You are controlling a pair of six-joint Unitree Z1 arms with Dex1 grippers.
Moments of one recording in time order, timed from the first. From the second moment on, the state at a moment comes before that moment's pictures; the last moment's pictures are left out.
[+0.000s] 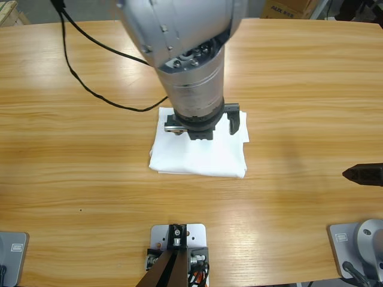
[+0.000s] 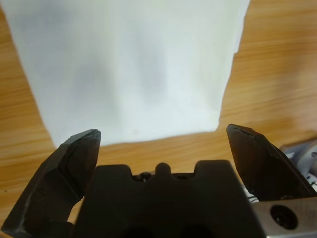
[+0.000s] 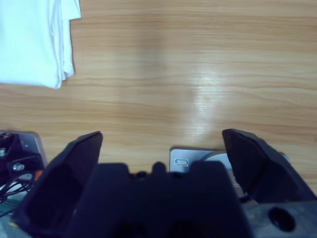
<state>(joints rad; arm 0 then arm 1) -1.13 2.27 -2.20 1.29 0.01 -1.04 0.79 1.09 -0.88 1.06 -0.09 0.76</state>
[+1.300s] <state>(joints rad) -1.08 2.50 -2.31 1.33 -0.04 -1.08 0.79 1.08 -0.88 1.09 -0.04 0.76</state>
